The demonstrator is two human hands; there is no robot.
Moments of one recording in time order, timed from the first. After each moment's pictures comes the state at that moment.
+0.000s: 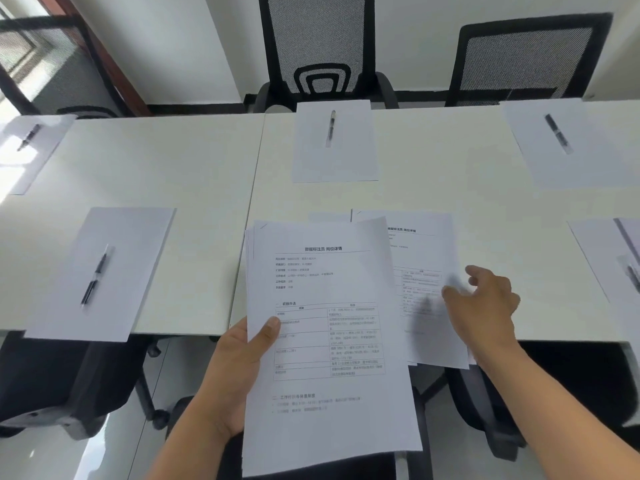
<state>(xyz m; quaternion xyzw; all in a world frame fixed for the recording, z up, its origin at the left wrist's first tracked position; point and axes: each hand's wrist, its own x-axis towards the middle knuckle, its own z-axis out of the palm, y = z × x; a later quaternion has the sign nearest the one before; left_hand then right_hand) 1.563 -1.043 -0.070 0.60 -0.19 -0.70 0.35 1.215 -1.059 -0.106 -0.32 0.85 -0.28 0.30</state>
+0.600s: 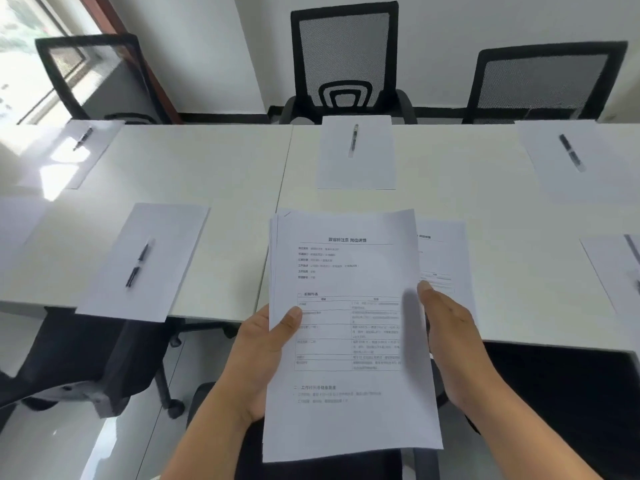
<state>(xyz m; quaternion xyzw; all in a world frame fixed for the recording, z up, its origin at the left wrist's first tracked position) 1.559 -1.025 -0.023 0.58 -0.21 -0.70 0.37 1.302 -1.015 -0.021 -0.27 0.67 -0.41 0.56</state>
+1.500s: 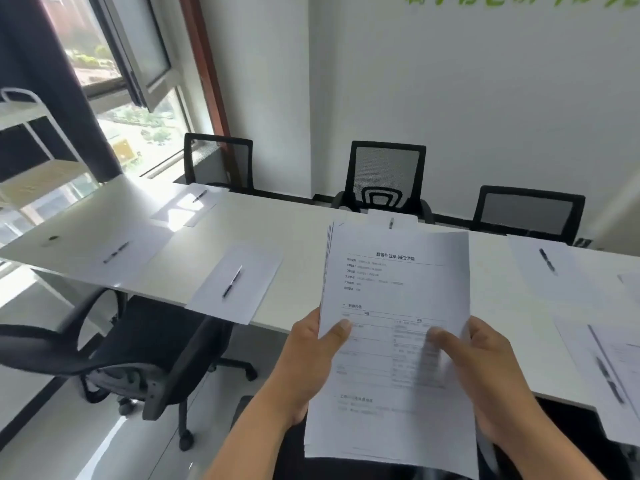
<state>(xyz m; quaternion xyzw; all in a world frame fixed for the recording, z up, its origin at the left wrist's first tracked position) 1.605 -0.896 0.142 0.52 -0.41 -0.63 0.41 1.370 -0.889 0.157 -0.36 0.67 -0.44 0.48</state>
